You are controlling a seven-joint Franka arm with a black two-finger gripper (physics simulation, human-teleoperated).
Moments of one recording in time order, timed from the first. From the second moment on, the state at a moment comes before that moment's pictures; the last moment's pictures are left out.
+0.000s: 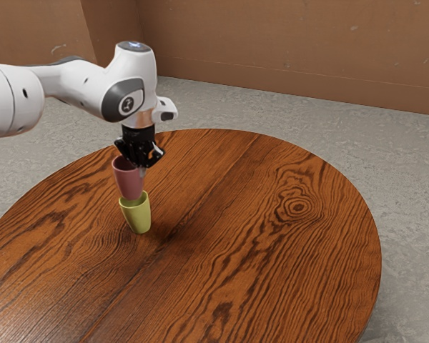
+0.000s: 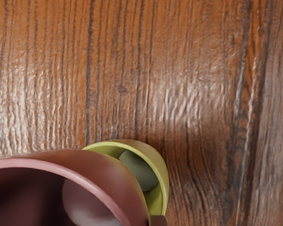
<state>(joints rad) -0.12 0.29 0.14 -1.71 0.16 1.97 -0.16</state>
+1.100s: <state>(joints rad) -0.12 0.34 0.14 -1.71 0.14 2.01 -0.15</state>
